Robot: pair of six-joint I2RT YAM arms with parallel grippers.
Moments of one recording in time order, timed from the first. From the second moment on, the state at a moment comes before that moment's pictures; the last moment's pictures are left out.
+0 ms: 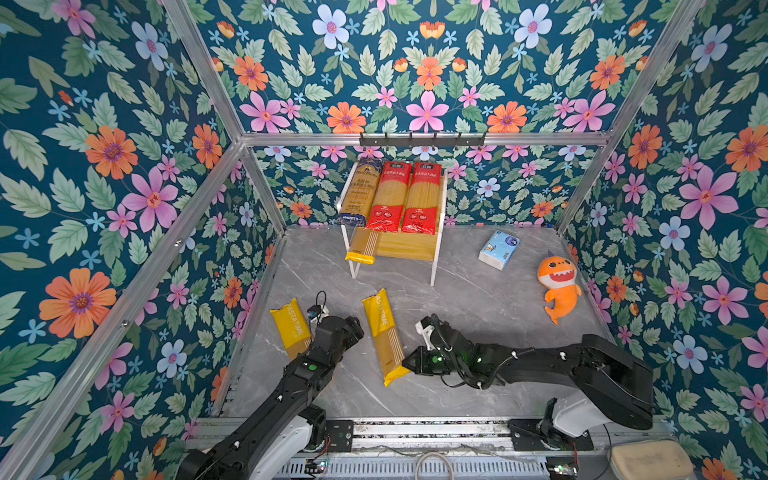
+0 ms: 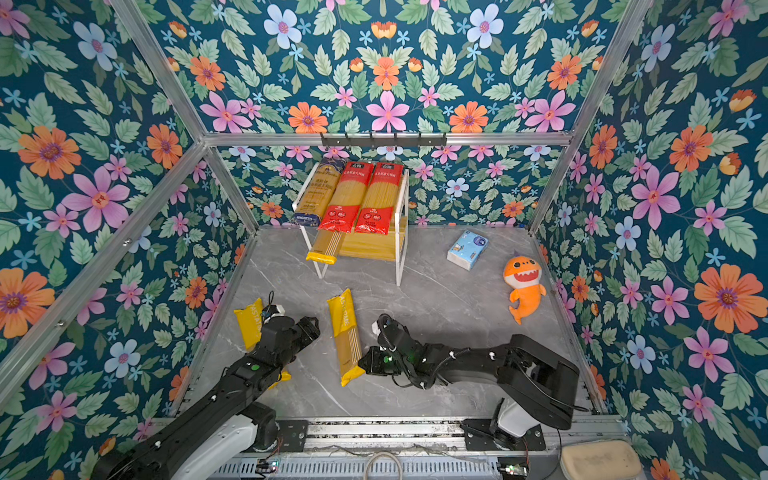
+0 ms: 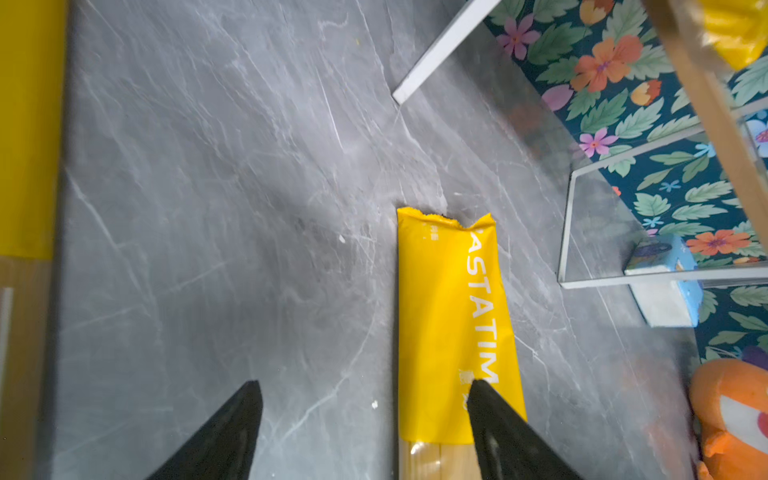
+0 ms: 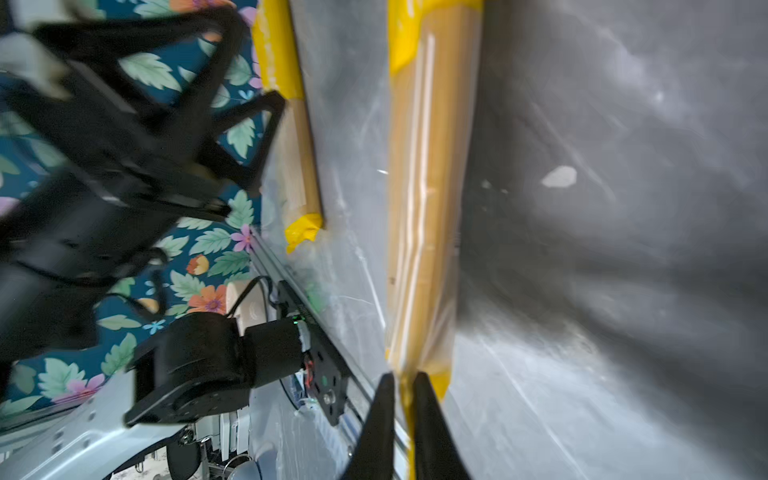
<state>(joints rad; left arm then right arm) -0.45 0.85 0.31 -0.13 -0.21 -0.89 1.05 1.49 0.68 0.21 -0.22 1.07</state>
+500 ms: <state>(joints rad) -0.64 1.01 0.24 0.08 -0.27 -0.97 0.84 1.58 0.84 0.00 -0.19 0.90</state>
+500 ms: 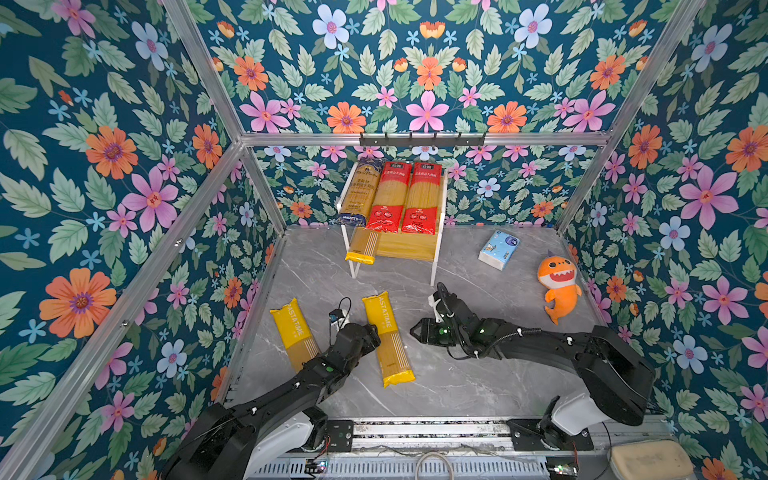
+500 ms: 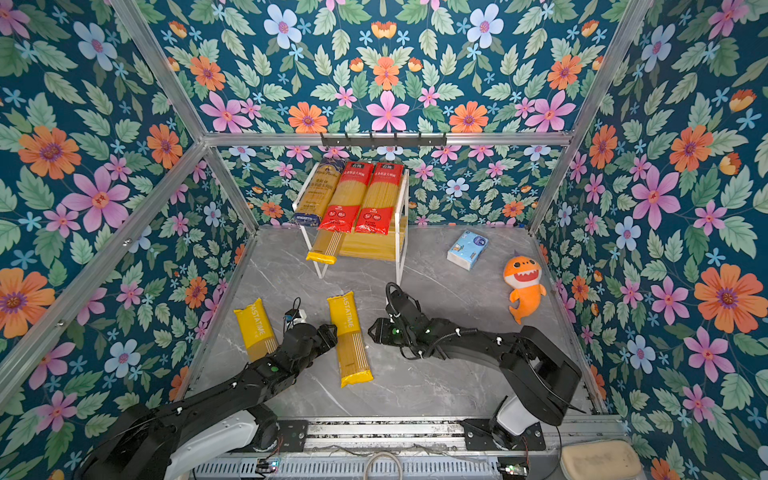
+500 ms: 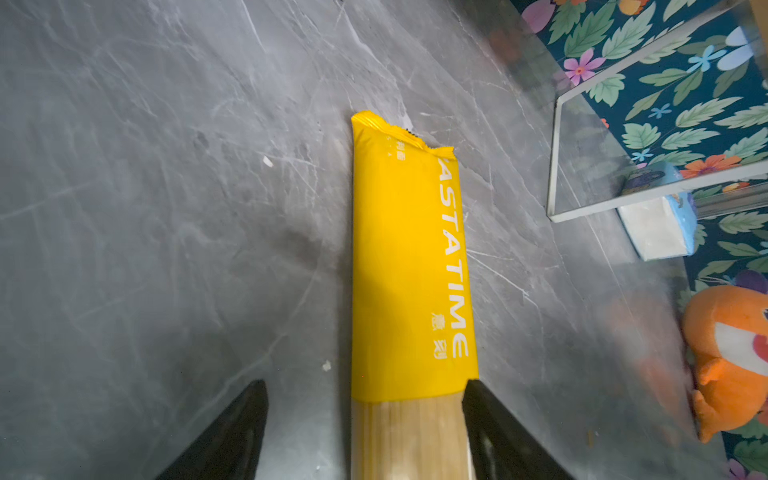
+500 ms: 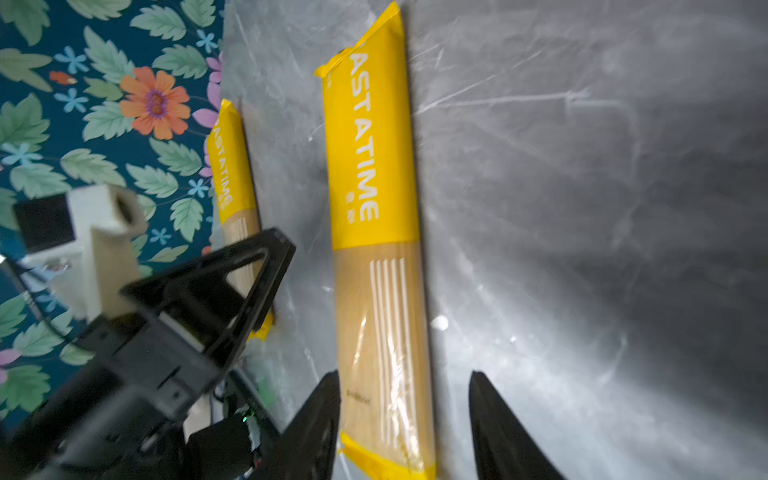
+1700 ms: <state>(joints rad) -0.63 0.99 0.25 0.26 -0.15 -0.96 0.80 1.93 0.84 0.57 -0.47 1.09</state>
